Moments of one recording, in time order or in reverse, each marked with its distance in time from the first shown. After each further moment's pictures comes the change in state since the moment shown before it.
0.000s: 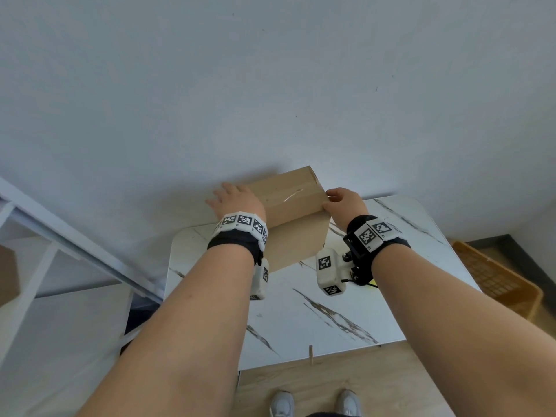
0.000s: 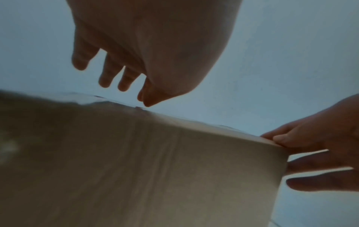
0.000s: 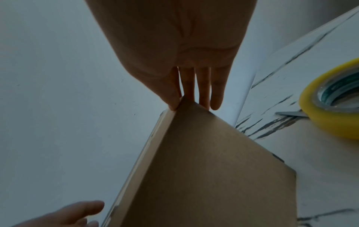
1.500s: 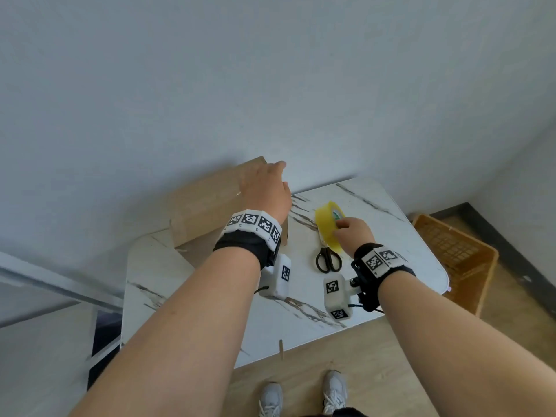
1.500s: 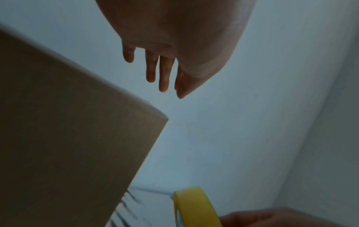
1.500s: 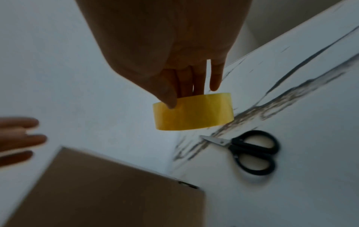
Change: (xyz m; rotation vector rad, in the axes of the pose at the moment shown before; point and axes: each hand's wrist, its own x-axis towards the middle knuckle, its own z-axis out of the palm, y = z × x) left_hand -0.042 0.109 -0.003 -0.379 0.179 0.532; right_hand -0.029 0.099 -0.053 -0.103 0.002 0.256
